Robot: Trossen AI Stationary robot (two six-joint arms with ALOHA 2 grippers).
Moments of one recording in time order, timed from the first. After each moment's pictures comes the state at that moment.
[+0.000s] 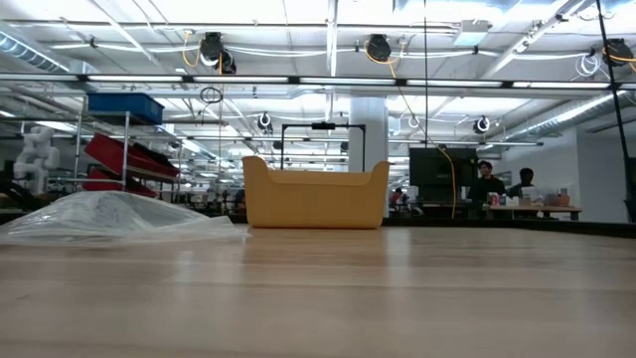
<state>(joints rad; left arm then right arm) -0.84 2.03 2.02 -0.32 -1.09 1.22 0.84 1.58 1.25 0.34 0.67 -0.20</state>
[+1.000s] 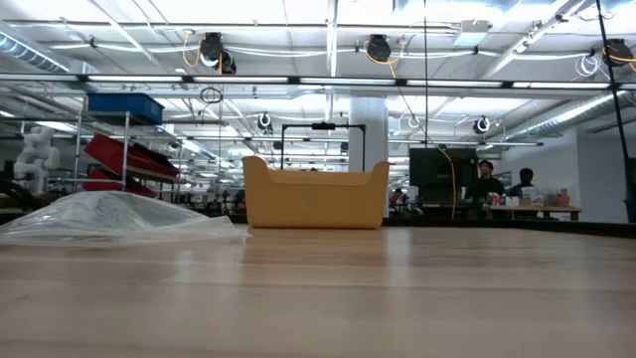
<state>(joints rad) -0.84 2.03 2.01 -0.12 -1.10 0.28 0.85 1.58 1.25 0.12 0.68 -0.57</state>
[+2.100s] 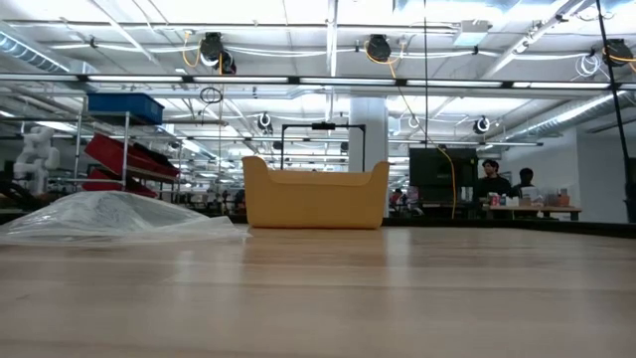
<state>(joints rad) -0.78 2.03 2.01 -0.26 -1.09 0.24 0.84 1.58 1.25 0.11 0.68 -0.54</state>
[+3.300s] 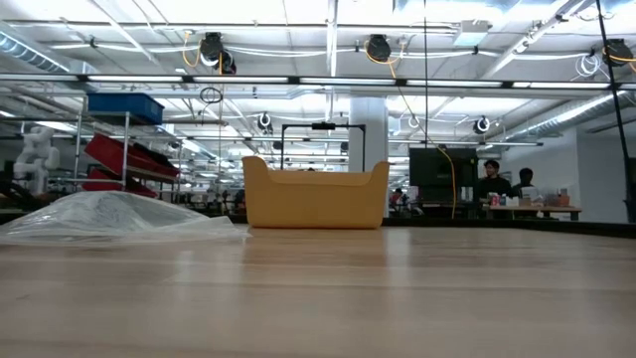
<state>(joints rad) -0.76 2.03 2.01 -0.35 -1.05 0.22 0.84 1.58 1.24 0.09 0.67 -0.54</state>
